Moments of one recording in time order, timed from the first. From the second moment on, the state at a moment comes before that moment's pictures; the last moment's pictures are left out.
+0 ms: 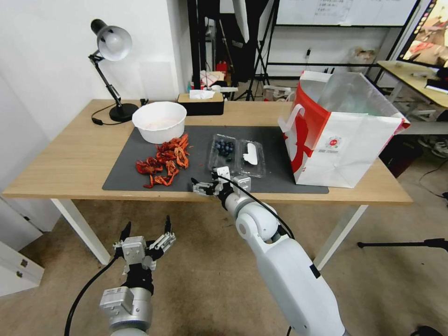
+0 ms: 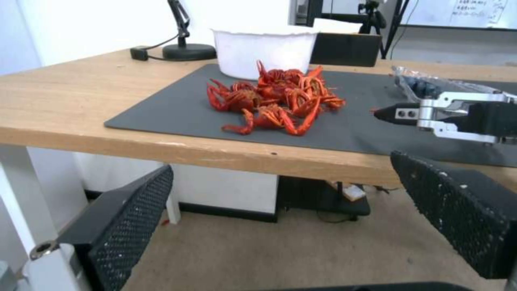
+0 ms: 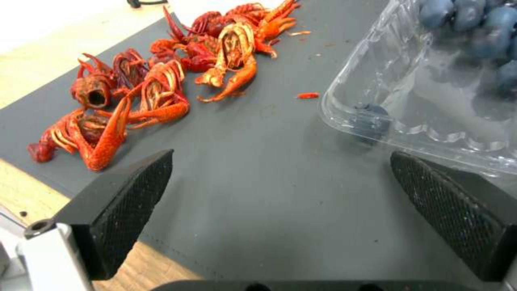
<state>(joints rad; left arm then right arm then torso) 1.83 -1.45 -0.40 -2.27 -0.12 -0.02 -0.29 -0.88 1.49 0.02 1.70 0.40 -0.55 0.09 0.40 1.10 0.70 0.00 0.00</state>
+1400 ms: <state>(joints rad) 1.82 -1.40 -0.39 -2.29 -0.16 -0.03 -0.25 -1.58 1.33 0.30 2.12 -0.04 0.16 0.20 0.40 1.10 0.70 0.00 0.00</state>
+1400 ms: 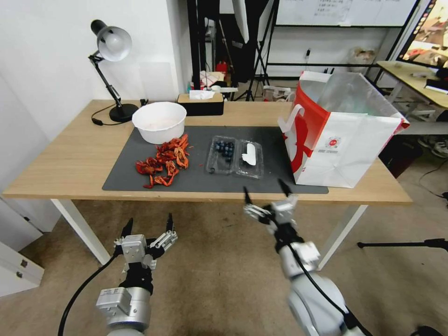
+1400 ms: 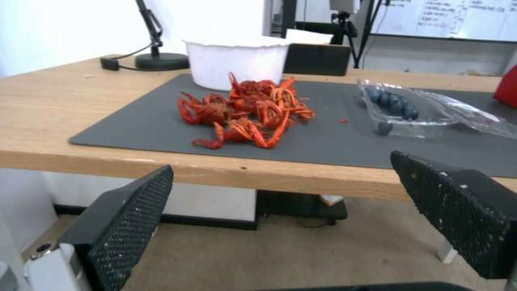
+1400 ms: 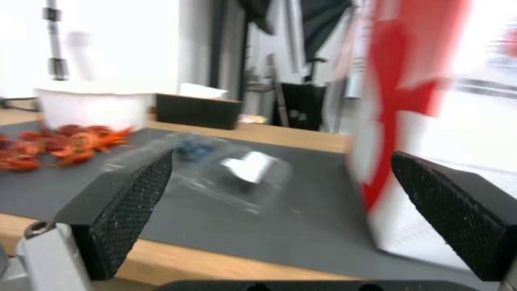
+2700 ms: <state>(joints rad) 1.79 -1.38 -0.37 -2.23 -0.21 -0.07 -0.19 -1.76 1.39 0.36 2.09 0.01 0.30 0.15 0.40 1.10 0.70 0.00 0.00</state>
